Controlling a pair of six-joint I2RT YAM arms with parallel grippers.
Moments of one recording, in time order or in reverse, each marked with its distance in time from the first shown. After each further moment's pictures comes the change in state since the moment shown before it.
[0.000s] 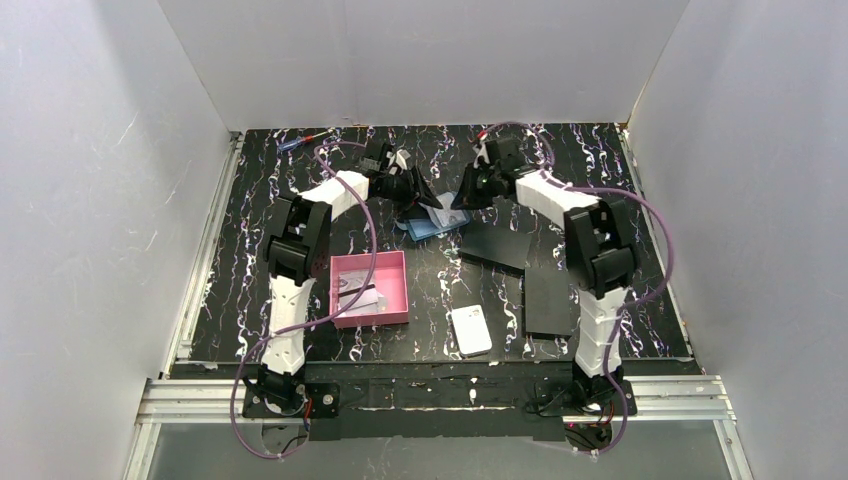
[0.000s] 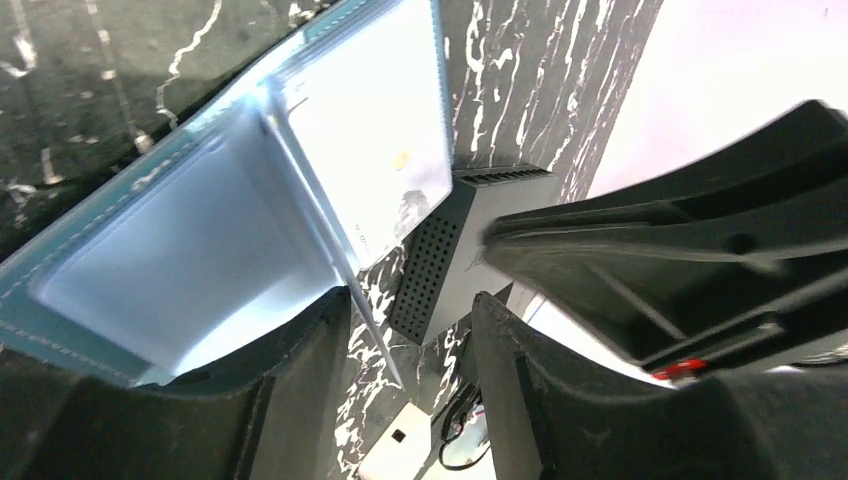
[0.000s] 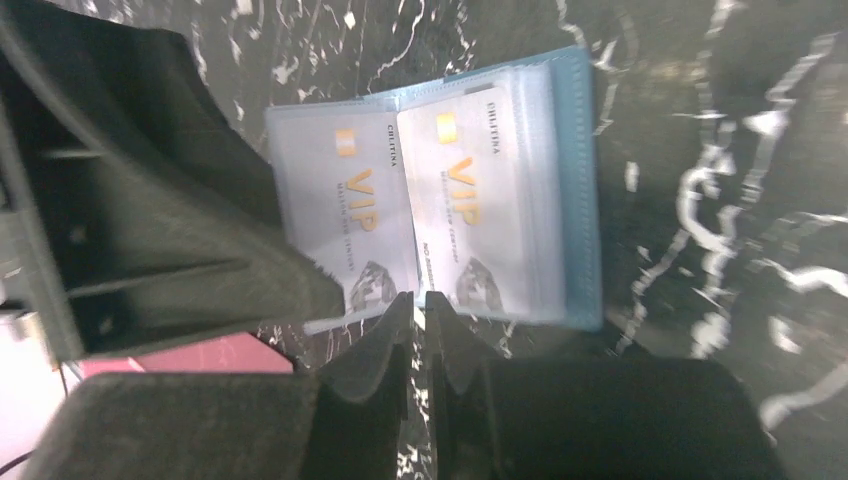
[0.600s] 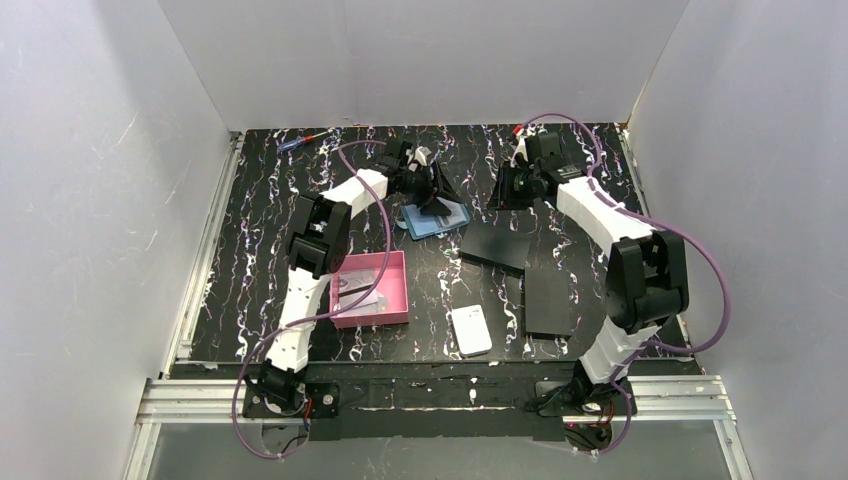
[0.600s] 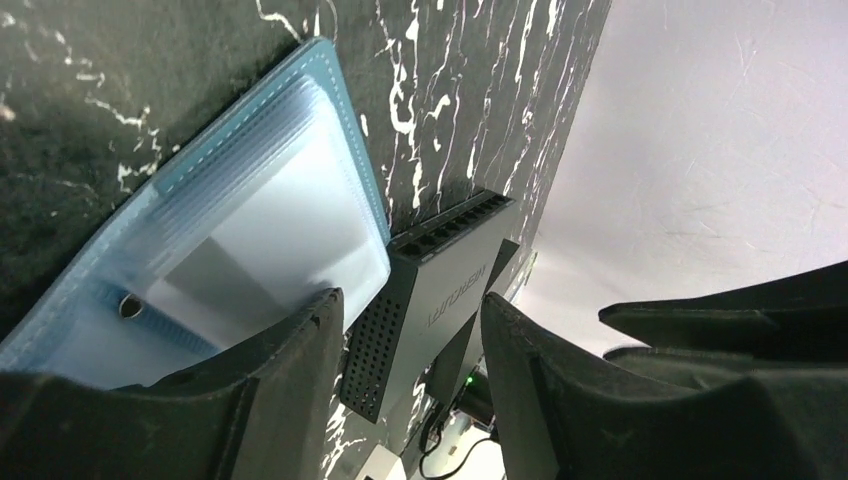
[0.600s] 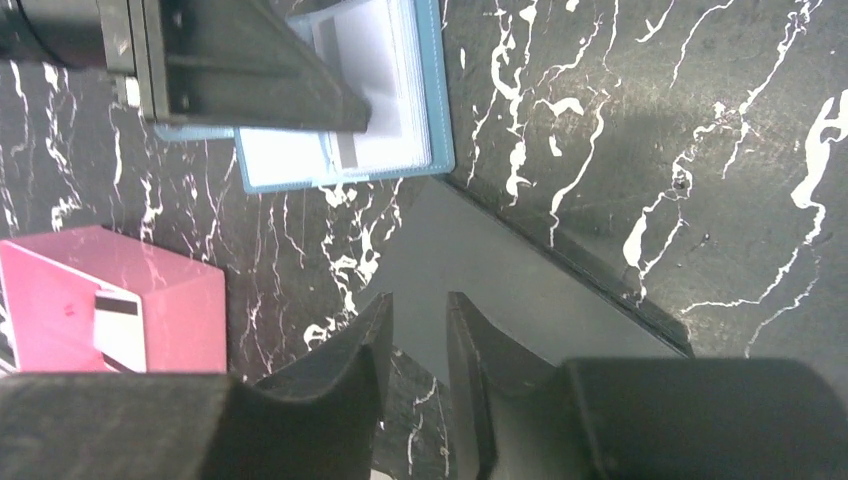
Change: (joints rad) left arm -0.060 0.193 0.235 0.043 0.084 -0.080; right arm -0.124 -0.343 -0.170 -0.182 0.096 -0.177
